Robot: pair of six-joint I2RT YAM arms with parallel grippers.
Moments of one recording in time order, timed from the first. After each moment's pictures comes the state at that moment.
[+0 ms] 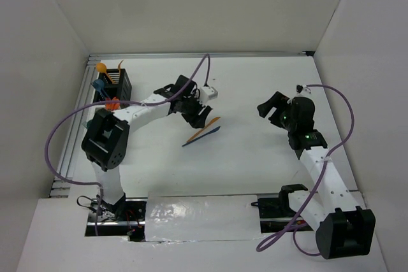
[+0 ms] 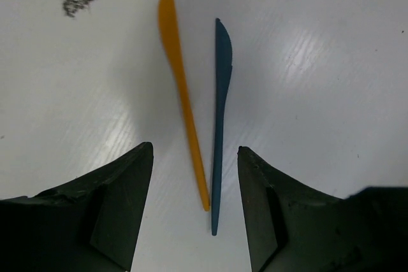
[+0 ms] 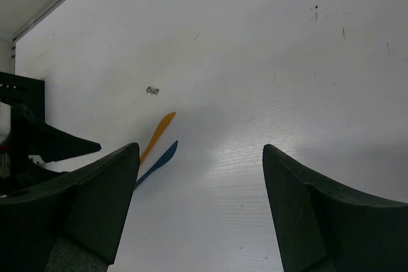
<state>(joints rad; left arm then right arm) -0.56 1.85 1.37 -0.45 0.38 0.24 0.06 0.91 0.67 -0.20 -0.10 0.60</state>
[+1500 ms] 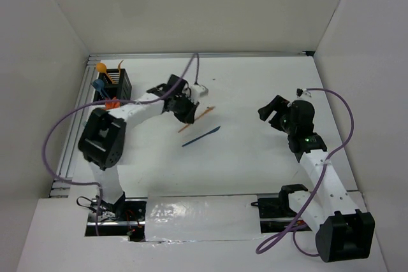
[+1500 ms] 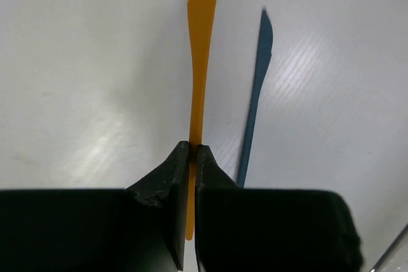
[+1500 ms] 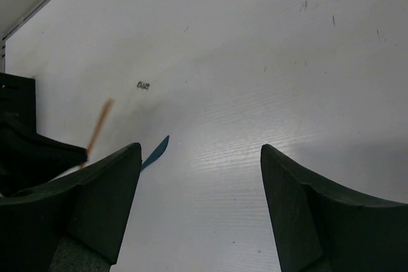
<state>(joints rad) -0.52 1.88 1.33 -0.47 0.36 0.21 0.05 0.88 0.63 -0.20 -0.08 0.60</state>
